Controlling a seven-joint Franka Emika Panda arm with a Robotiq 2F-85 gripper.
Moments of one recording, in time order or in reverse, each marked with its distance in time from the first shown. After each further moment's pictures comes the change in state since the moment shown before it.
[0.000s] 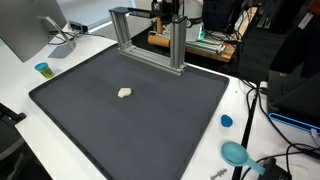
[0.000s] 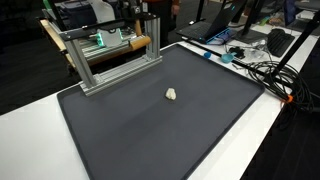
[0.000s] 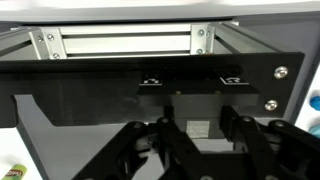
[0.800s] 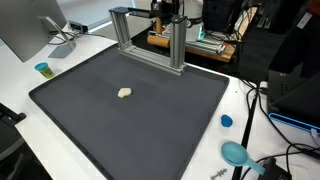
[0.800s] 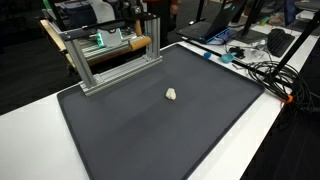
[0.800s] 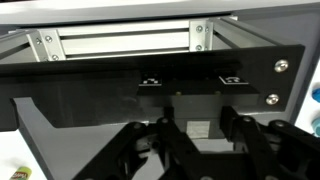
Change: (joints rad) arm -0.003 0.002 -0.001 -0.003 0.006 0.022 0.034
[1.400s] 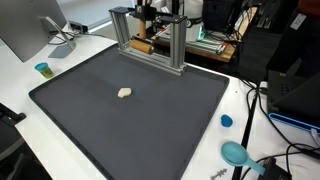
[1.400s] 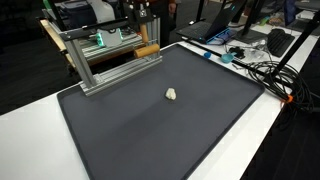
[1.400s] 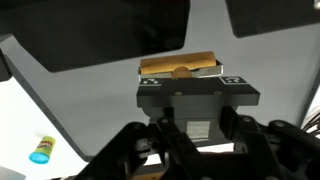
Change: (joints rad) arm -0.071 0.180 0.042 0.076 -0.020 0.254 0.102
